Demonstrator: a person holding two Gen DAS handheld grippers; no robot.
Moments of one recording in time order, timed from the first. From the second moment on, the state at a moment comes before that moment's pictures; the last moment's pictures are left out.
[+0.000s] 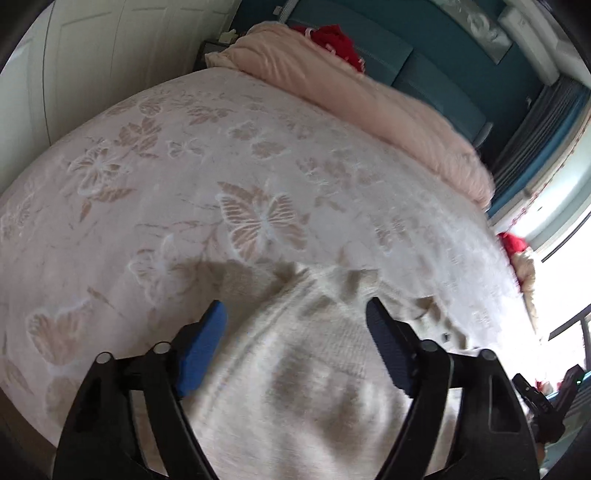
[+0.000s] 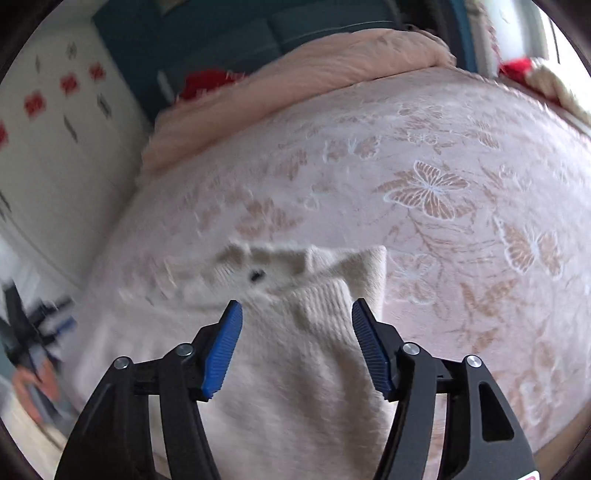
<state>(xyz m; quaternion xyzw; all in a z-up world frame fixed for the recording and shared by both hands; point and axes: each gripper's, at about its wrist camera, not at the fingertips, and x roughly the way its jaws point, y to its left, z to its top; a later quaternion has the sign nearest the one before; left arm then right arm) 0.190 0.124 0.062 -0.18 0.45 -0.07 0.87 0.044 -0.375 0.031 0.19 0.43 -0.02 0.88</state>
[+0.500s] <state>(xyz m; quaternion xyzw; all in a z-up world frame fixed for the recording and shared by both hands) 0.185 0.125 0.044 -0.19 0.46 -0.15 0.86 0.045 -0.360 0.039 0.17 0.42 -0.01 0.89</state>
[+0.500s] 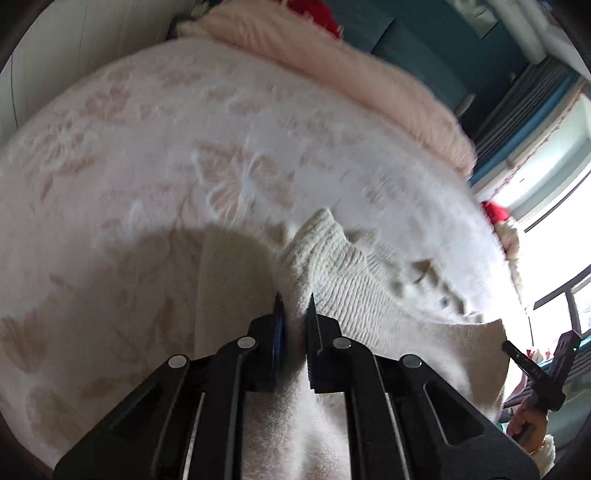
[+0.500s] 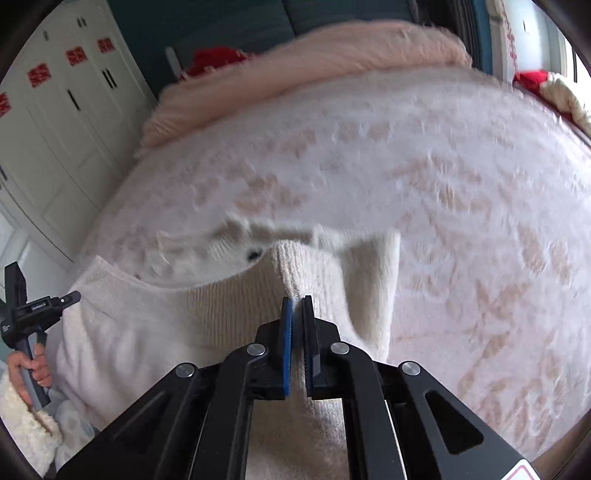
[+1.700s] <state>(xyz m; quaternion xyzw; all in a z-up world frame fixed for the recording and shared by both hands) 0.139 0.147 -0.012 -0.18 0.54 -0.03 0.82 0.013 -0.398 -0.033 0.20 0.49 -0.08 0.84</state>
